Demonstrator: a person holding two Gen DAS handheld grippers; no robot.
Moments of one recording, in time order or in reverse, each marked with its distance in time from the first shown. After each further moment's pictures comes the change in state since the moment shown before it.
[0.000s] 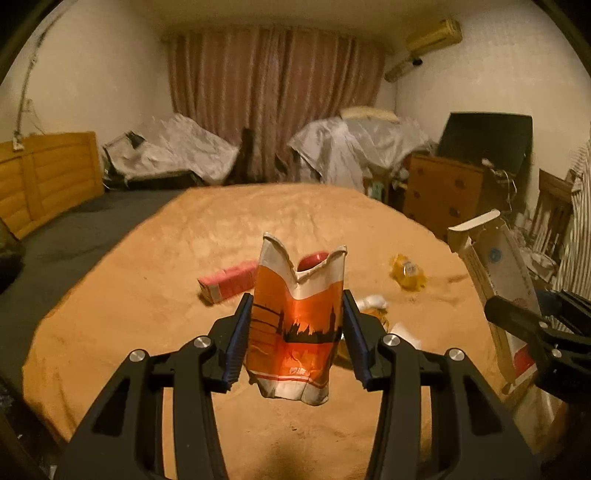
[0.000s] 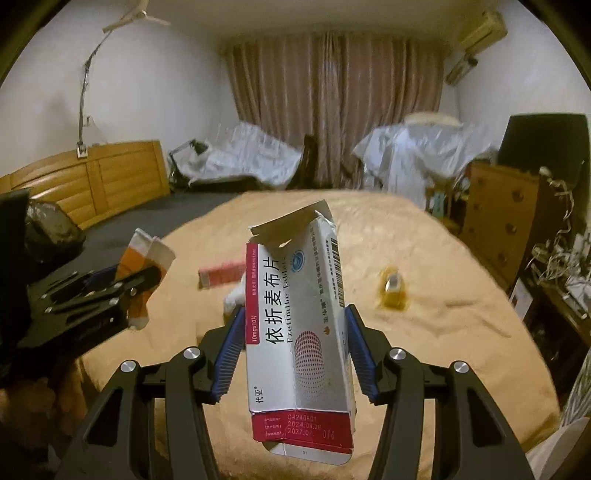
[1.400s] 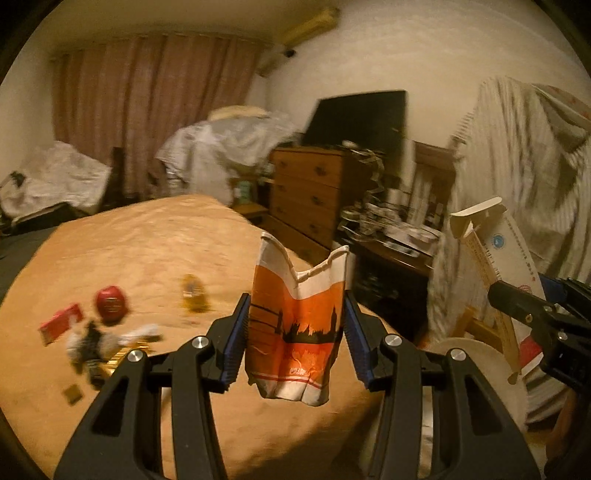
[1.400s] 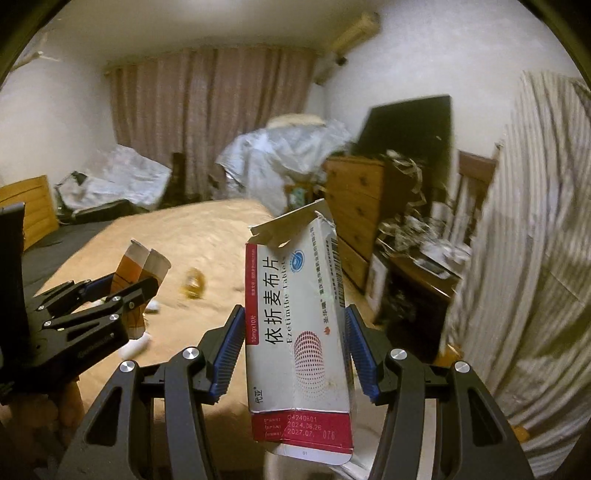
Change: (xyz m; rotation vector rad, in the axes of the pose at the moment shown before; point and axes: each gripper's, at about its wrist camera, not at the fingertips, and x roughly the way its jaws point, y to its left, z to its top) left arm -0.019 -0.252 0.003 0.190 0.042 -0.469; right arm -0.254 -0.245 -0.046 0.192 0.013 -0.468
